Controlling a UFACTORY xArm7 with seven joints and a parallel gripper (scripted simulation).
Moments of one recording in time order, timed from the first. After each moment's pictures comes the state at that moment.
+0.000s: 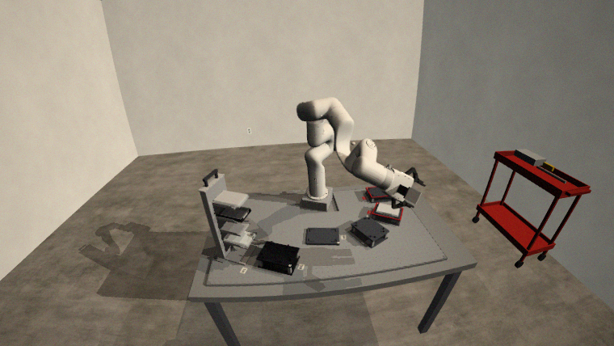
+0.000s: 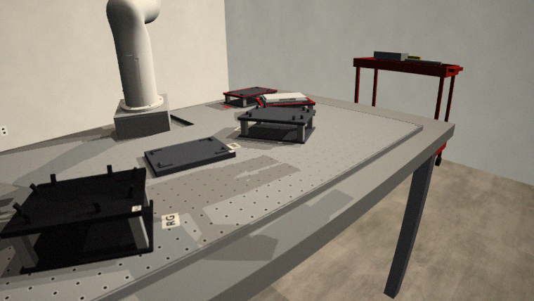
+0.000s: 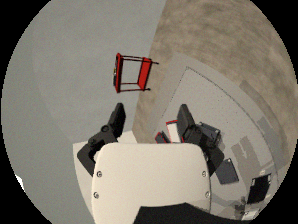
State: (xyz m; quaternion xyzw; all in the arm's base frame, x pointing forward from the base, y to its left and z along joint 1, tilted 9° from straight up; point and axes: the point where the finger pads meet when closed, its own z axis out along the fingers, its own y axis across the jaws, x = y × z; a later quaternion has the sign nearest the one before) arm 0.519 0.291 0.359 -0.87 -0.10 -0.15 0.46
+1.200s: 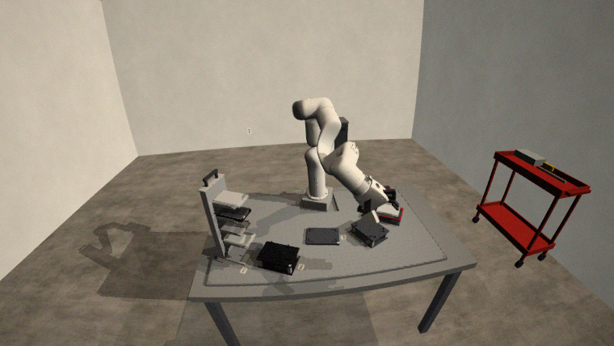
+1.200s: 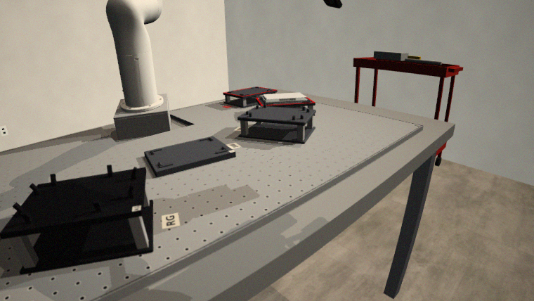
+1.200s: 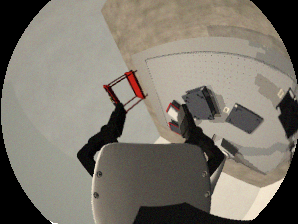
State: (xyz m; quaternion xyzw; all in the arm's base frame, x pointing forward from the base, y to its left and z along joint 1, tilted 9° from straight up) arm 0.530 0.165 0.317 -0.91 0.19 -0.05 0.36
